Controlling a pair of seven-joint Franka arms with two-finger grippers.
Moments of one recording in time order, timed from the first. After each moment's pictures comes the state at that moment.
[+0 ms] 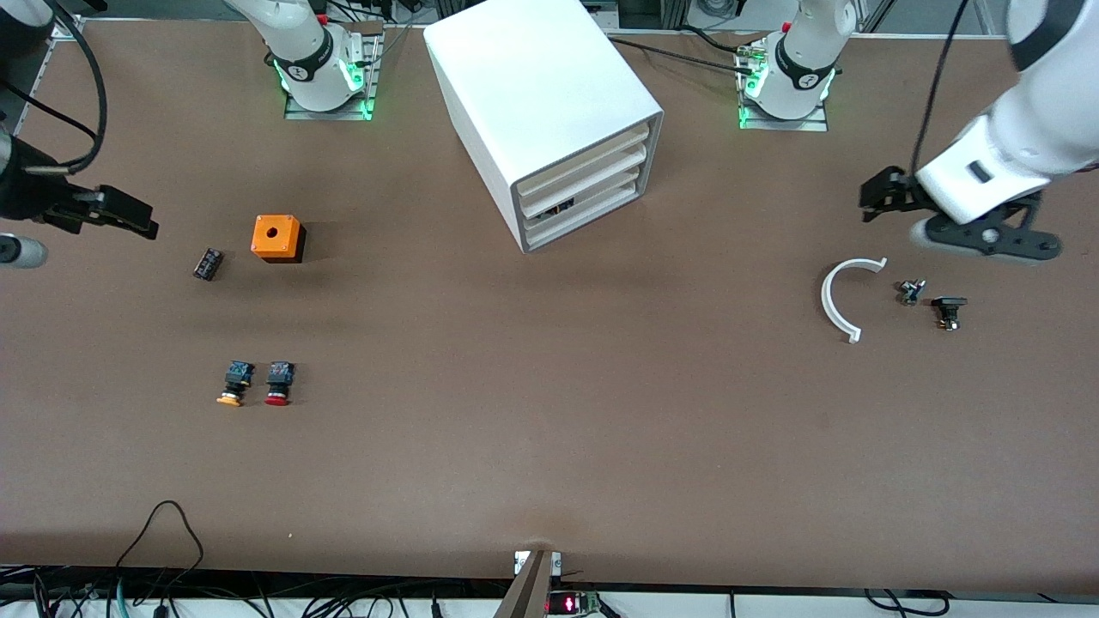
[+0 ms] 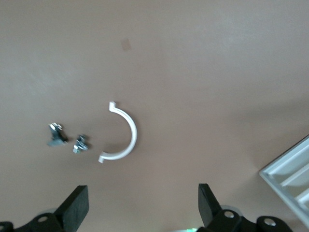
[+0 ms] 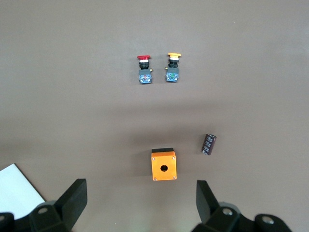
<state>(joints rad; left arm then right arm) 0.20 0.04 -0.31 -1.60 0.05 1.55 0.12 0.05 0.12 -0.02 -1.42 -0.01 1.49 0.09</state>
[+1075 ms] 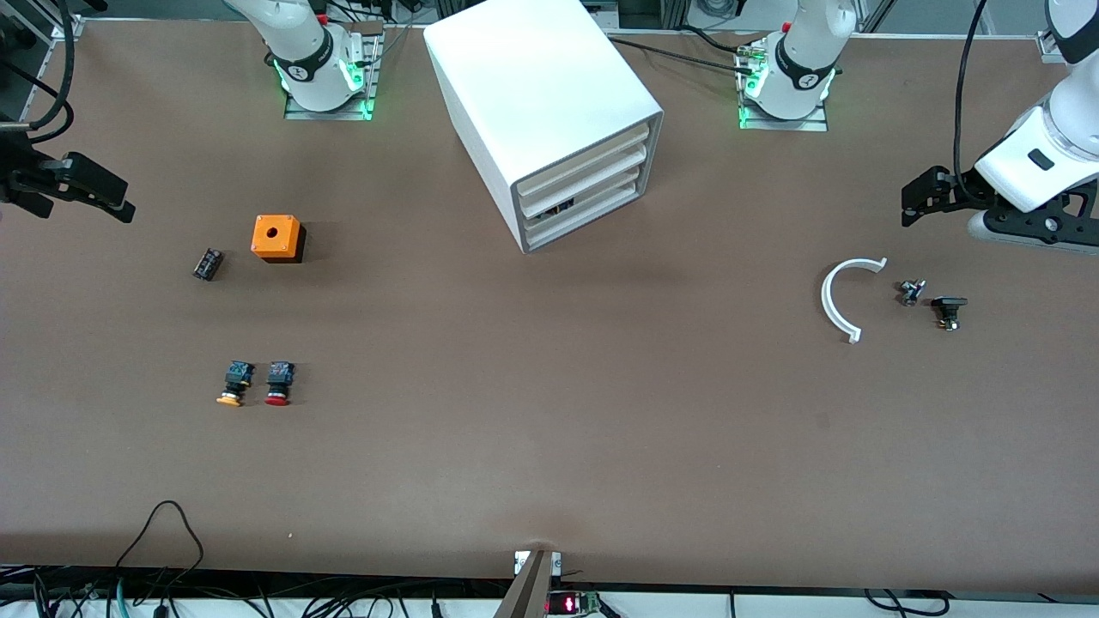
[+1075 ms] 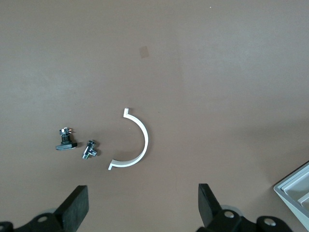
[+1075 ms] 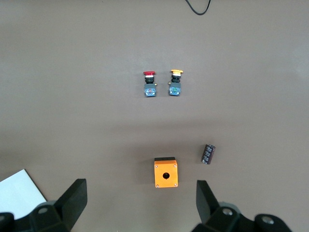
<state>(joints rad) 0.02 -0.03 -0.06 -1.73 0.03 1.66 0.10 0.05 0.11 -0.02 -1.36 -0.02 1.48 0.08</state>
